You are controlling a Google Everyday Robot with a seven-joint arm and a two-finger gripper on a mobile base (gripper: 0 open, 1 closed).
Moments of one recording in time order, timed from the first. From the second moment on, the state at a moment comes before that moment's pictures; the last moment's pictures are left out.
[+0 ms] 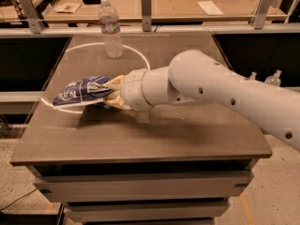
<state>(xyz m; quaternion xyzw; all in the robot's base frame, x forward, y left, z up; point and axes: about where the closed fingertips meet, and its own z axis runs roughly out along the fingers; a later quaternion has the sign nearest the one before) 0.547 0.110 0.850 -0.63 0.58 0.17 0.49</state>
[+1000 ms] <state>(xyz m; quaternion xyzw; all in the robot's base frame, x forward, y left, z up) 0.625 0.096 0.854 -0.70 0.59 0.12 0.39</state>
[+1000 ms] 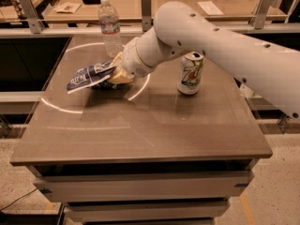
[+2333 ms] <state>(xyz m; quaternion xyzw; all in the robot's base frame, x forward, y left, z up) 0.644 0.087 0.862 -0.70 0.59 0.11 0.39</state>
